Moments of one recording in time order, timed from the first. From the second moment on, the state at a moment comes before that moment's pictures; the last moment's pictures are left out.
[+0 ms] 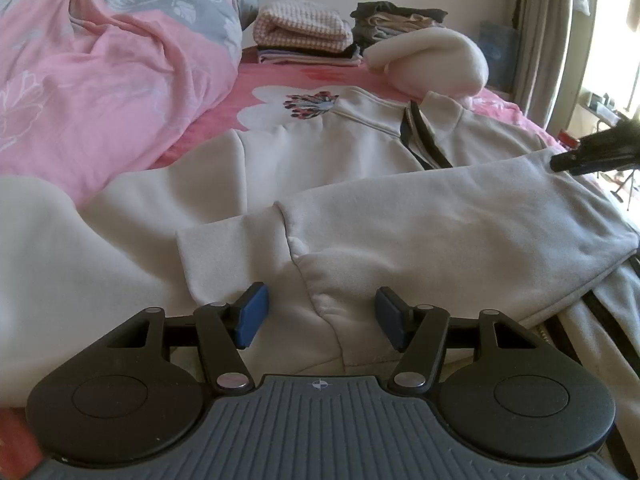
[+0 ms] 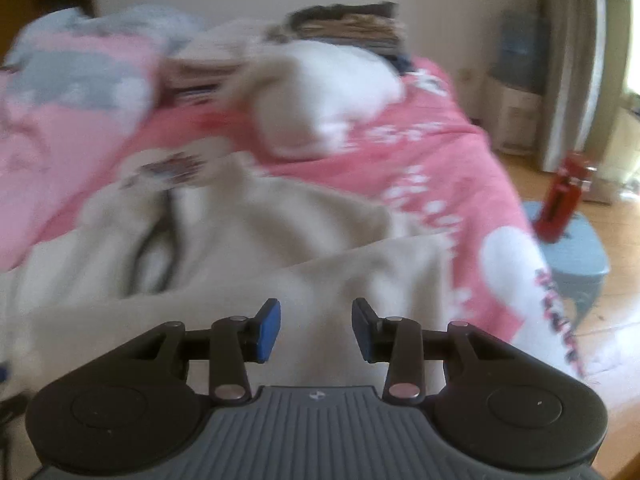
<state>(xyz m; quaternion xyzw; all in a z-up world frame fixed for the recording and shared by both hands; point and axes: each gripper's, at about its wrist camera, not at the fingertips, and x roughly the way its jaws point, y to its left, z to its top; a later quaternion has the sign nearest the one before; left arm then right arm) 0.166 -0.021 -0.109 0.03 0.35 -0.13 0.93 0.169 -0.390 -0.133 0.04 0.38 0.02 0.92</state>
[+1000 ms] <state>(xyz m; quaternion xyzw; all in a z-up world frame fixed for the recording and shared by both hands) 0.126 0.028 -0.086 -0.14 0.38 -0.09 0.91 0.119 -0.352 -0.147 0.30 0.48 0.19 0.81</state>
